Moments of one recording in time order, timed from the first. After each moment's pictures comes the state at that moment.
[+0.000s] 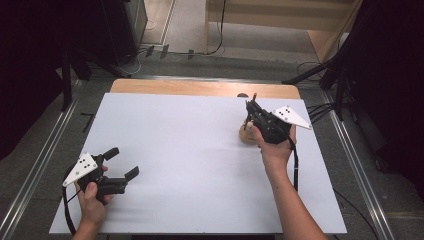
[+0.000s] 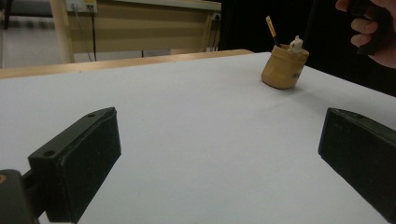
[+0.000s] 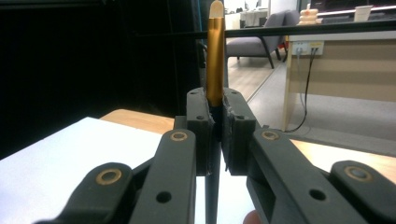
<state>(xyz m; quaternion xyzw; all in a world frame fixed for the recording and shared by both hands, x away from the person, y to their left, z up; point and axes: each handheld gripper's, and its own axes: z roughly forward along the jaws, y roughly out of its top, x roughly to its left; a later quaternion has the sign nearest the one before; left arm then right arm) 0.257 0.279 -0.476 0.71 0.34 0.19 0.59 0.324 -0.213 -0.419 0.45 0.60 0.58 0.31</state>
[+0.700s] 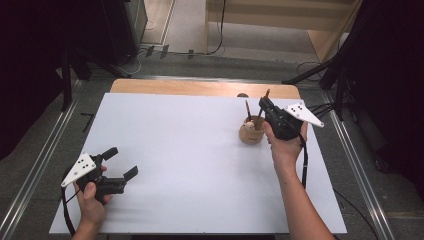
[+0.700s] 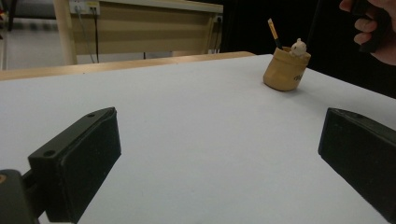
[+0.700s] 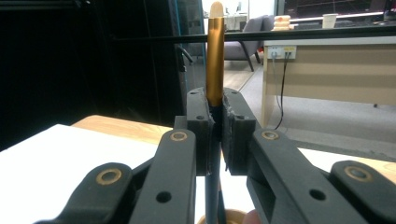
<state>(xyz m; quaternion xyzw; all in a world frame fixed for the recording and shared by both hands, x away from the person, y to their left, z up) 0.257 0.280 -0.476 0.71 0.34 0.19 0.59 0.329 -0.240 -0.417 0.47 0.59 0.57 0.33</state>
